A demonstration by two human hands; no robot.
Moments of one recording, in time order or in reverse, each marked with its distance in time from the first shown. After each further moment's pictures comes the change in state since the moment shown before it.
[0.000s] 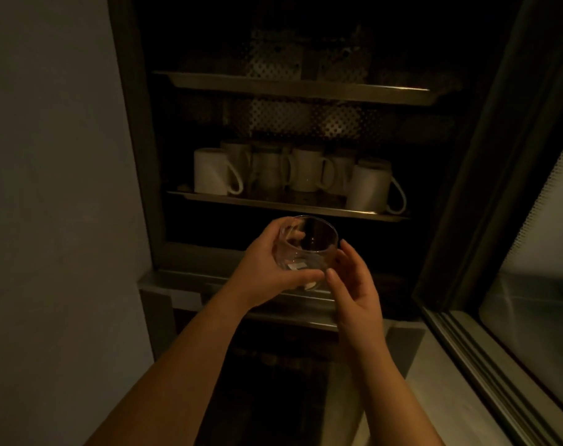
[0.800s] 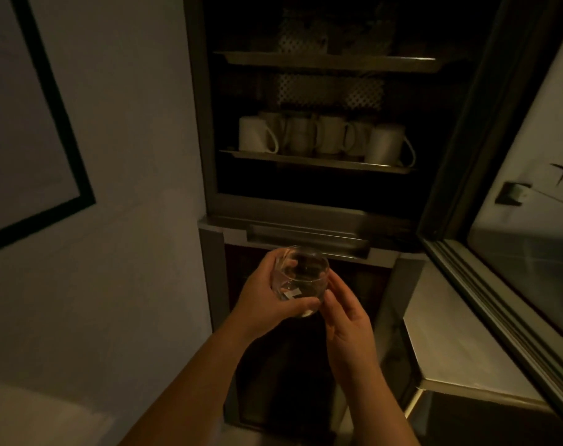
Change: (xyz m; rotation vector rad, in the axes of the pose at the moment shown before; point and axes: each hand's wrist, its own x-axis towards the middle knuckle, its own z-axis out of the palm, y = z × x) left_hand -0.189 0.002 0.002 0.021 0.067 -0.158; right_hand -0.176 -0.022 0.032 0.183 0.010 0.332
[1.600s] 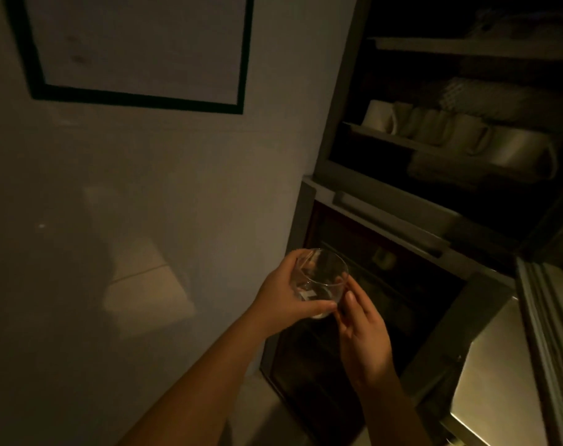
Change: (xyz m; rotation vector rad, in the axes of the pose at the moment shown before) left_hand -0.132 -0.010 0.110 0.133 0.534 -0.165; right_hand -0.045 0.036 -0.094 0.222 -0.509 0.227
